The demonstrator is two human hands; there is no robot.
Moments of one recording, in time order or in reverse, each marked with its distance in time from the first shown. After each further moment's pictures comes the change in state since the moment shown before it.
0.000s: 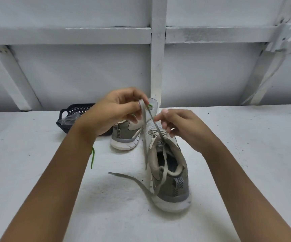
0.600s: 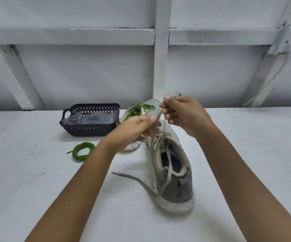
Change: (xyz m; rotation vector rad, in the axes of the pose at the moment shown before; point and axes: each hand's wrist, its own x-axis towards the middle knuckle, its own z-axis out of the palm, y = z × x) left_hand 0.001 -0.048 0.027 0.094 0.054 -0.309; right_hand 0.029 -0.021 0.008 0.203 0.132 0.087
